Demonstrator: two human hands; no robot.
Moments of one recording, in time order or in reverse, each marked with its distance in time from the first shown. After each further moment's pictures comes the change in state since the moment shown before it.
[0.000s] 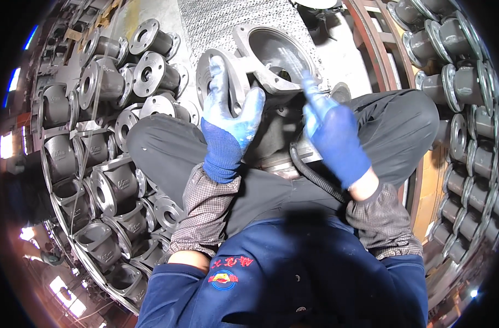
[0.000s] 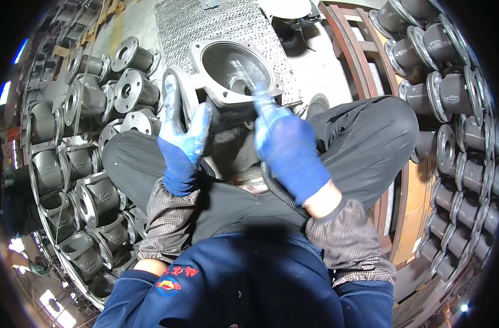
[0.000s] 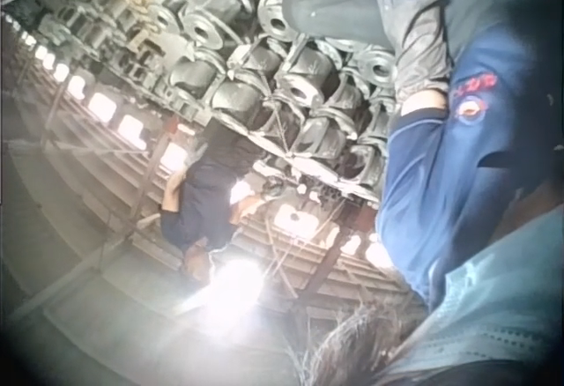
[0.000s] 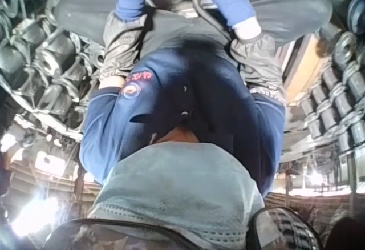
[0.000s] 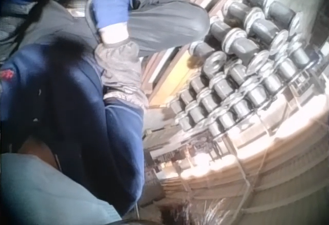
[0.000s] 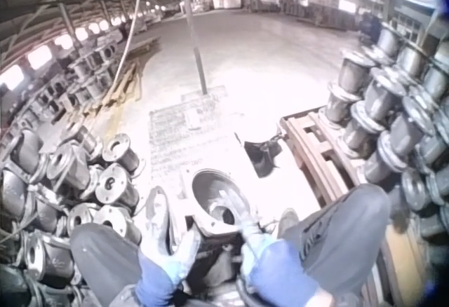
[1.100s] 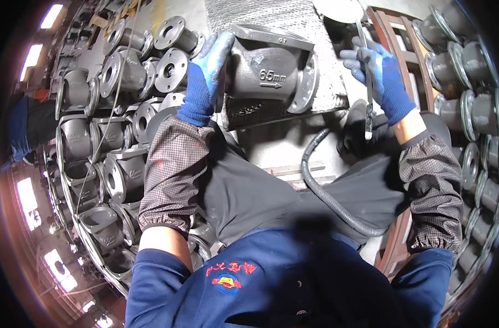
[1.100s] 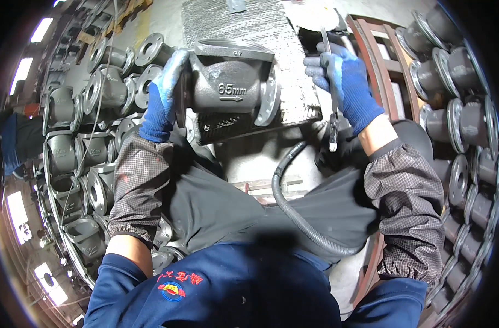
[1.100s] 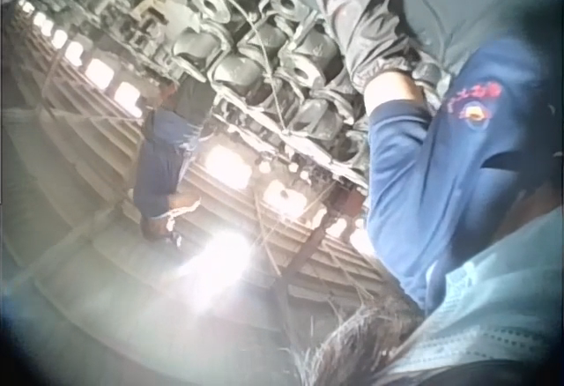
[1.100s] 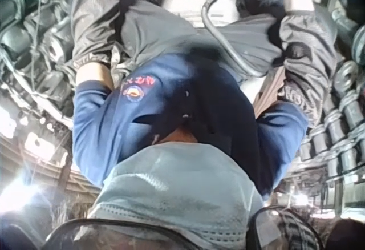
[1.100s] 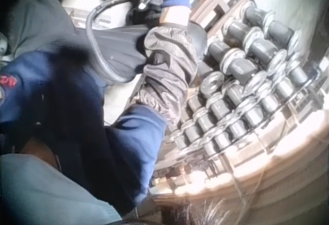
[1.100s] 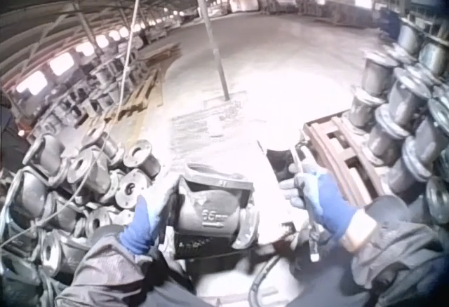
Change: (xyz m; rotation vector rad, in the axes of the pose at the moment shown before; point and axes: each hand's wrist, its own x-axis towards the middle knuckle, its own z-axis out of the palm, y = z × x) left_hand 0.106 -0.036 -0.042 0.323 -0.208 0.520; right_hand 0.115 0.087 -0.031 0.992 0.001 0.467
